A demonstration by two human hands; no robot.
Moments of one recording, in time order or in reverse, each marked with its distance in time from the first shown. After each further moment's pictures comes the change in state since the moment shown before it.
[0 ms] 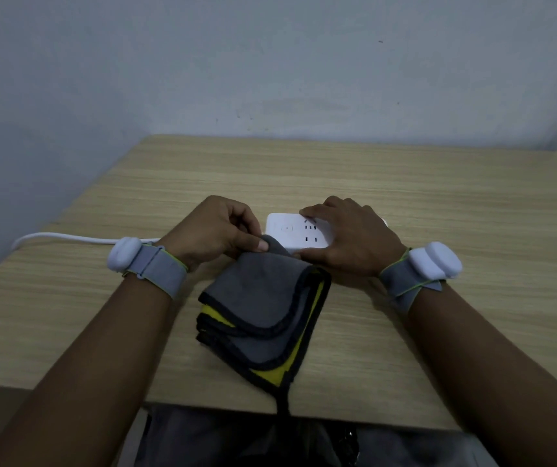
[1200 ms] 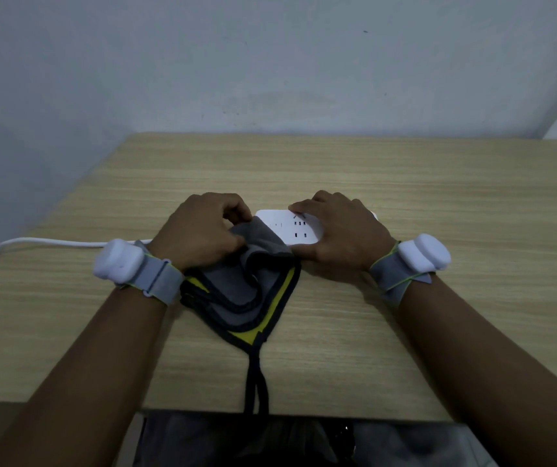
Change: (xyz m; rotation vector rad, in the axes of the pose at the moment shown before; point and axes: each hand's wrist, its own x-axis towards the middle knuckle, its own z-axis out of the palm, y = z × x) left_hand -0.003 0.006 0.001 0.558 0.117 0.179; right_hand -0.001 -0.002 0.000 0.006 0.009 0.012
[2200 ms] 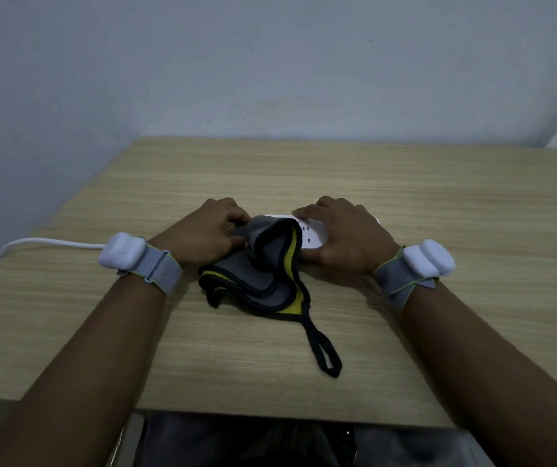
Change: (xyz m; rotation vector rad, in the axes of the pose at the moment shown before) left_hand 0.023 -0.030 0.008 0.096 -0.199 0.114; right_hand 0.000 0.001 -0.003 0.010 -0.026 -0.012
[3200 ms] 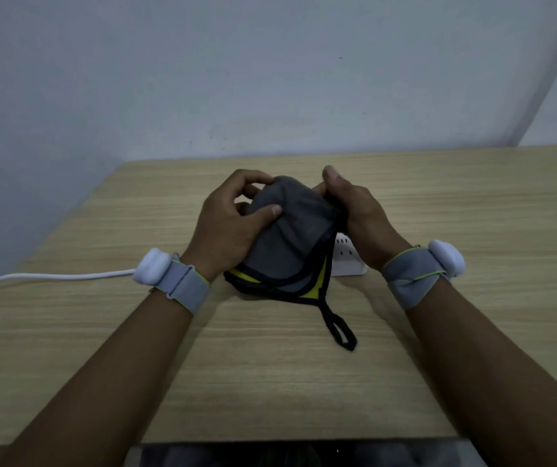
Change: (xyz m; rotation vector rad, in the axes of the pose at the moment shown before) left_hand 0.018 0.075 0.005 -0.678 0.482 0.134; right_hand -0.002 0.015 -0.031 1.230 0.248 0.076
